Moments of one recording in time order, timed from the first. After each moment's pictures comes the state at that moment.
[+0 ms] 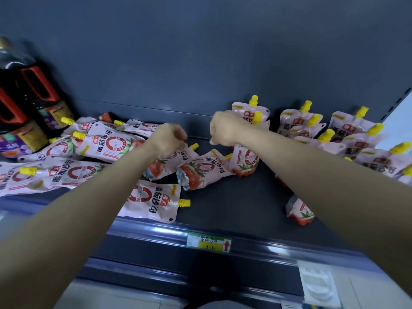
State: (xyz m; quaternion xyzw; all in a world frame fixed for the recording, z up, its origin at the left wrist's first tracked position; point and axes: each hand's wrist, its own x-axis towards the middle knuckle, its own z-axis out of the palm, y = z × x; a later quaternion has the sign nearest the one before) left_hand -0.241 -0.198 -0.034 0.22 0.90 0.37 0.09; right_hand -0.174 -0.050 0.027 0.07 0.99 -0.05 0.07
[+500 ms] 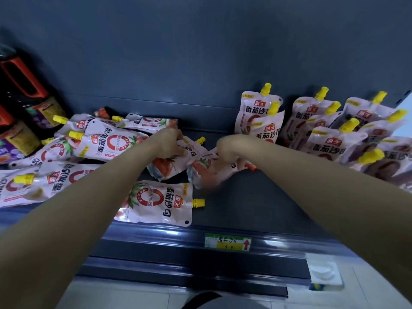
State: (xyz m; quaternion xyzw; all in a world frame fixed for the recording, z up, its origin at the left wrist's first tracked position) left_hand -0.283 -0.213 -0.062 0.29 0.94 0.14 0.14; right_hand -0.192 -0.070 -0.022 0.15 0.93 -0.01 0.34
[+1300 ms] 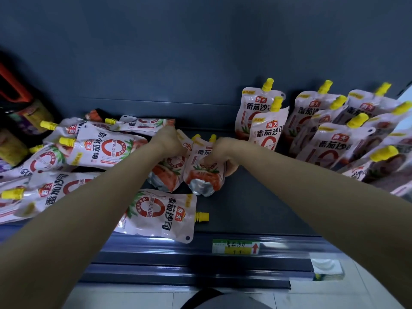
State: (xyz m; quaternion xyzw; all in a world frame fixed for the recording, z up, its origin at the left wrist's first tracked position) left_hand -0.298 -0.199 -0.069 0.18 0.94 0.24 0.18; right_hand -0.217 -0.071 -0.066 0.35 0.82 -0.40 0.24
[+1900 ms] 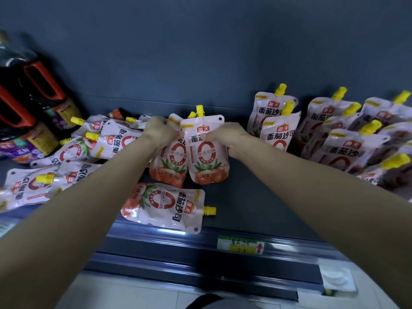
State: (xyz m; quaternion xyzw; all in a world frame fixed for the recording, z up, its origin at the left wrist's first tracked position) left_hand -0.289 -0.236 -0.041 0.03 0.86 0.50 0.13; right_hand -0.218 -0.088 -0.035 0.32 0.68 -0.66 0.01
